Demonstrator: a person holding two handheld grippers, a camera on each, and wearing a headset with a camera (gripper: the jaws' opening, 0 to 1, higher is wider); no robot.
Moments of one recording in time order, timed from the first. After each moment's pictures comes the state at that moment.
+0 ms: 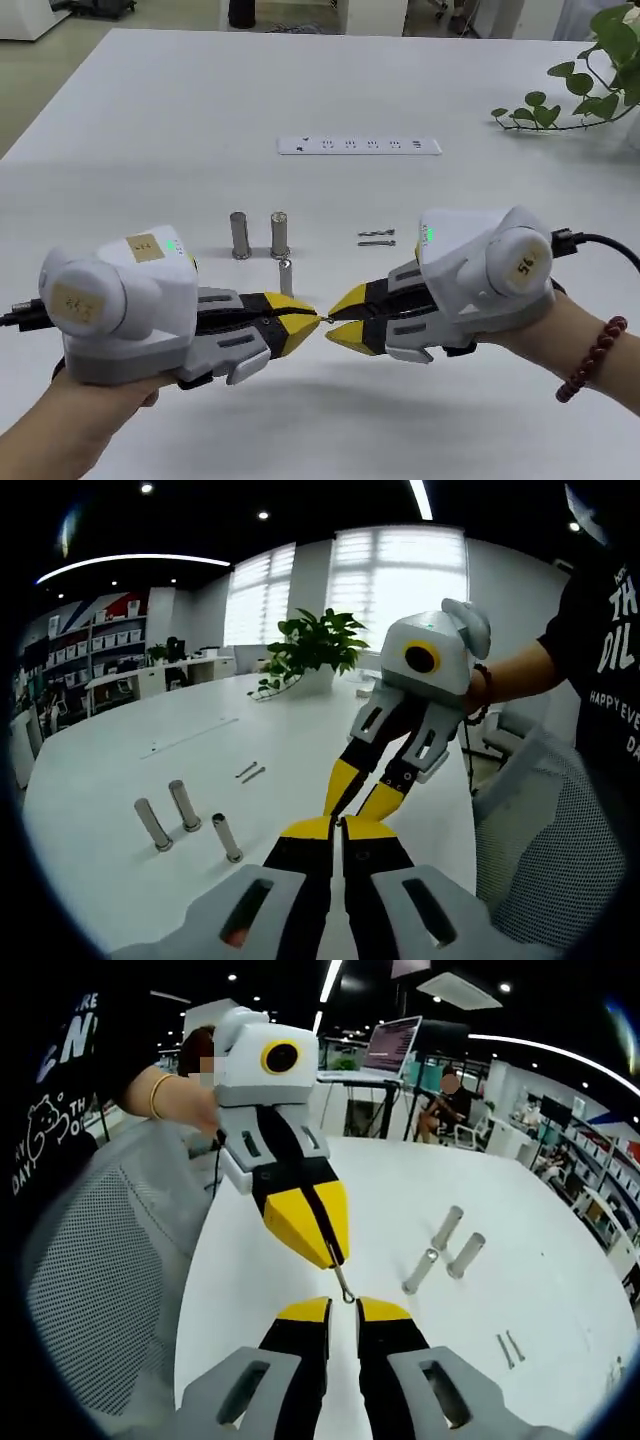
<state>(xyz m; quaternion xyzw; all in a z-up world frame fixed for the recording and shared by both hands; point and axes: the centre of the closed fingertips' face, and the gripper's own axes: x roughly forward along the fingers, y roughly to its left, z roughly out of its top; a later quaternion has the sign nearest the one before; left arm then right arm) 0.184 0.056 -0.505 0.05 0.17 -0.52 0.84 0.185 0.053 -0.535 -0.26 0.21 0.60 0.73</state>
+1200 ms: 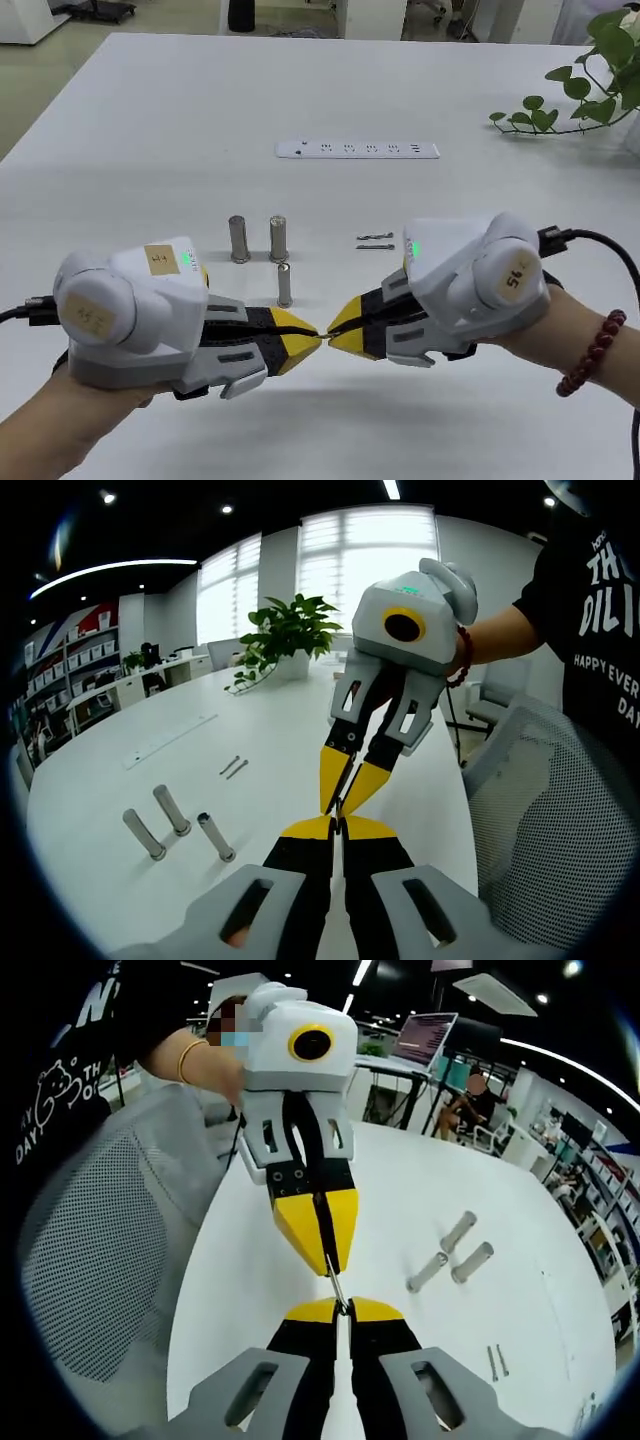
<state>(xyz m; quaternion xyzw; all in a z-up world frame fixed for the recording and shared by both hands) 0.176 0.054 -0.519 0.10 0.18 -0.55 0.81 0.178 0.051 -0.538 -0.33 0.20 0.61 0.69</state>
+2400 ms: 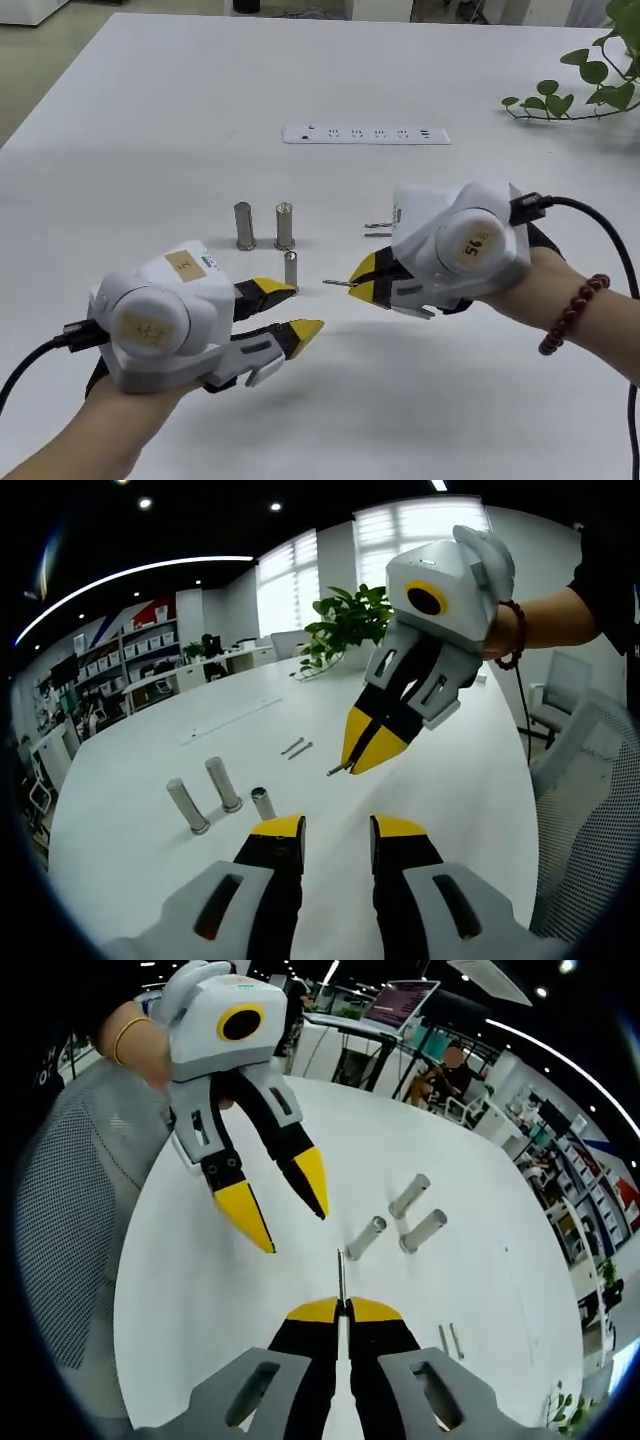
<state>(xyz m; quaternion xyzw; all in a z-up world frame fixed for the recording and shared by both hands) 0.219 0.074 -0.543 0.11 0.18 -0.42 0.88 0.241 0.033 -0.550 -0.40 0.23 0.53 0.71</state>
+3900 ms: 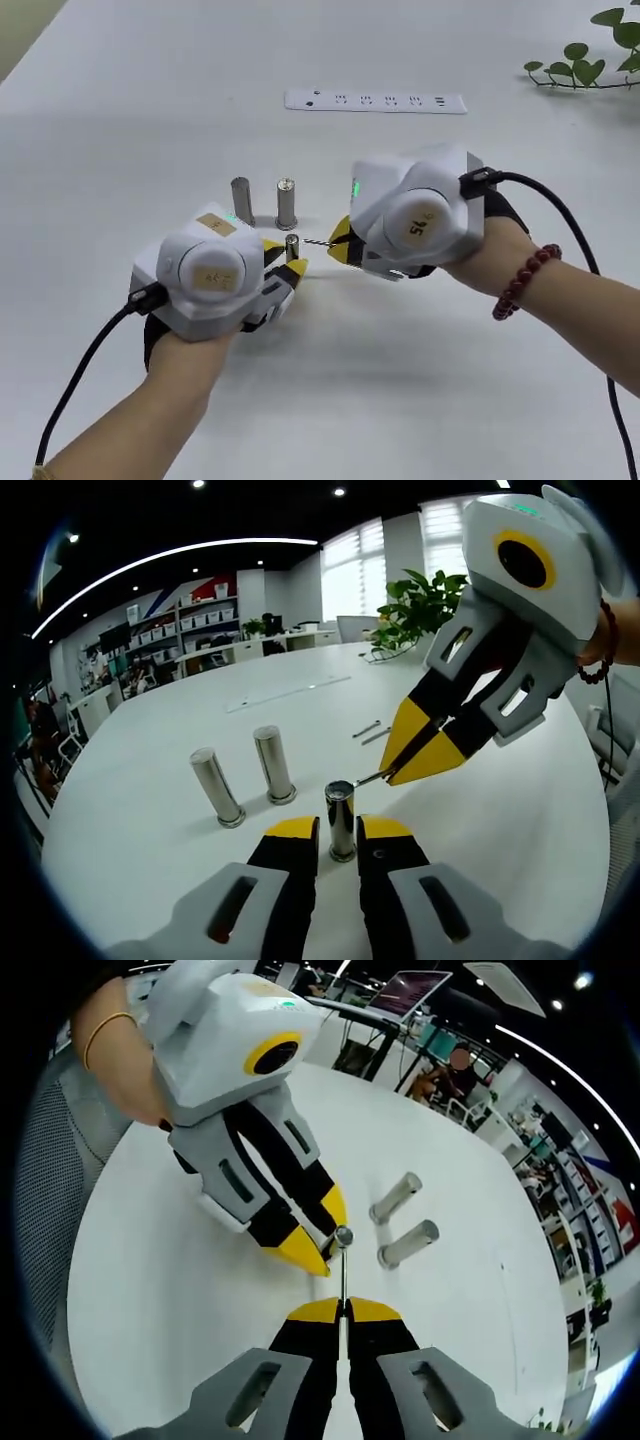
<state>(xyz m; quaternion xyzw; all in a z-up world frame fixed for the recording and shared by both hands) 0.294 0.085 -0.584 0.08 0.21 -0.29 0.93 0.284 0.056 -0.570 -0.44 0.21 0.52 0.70</state>
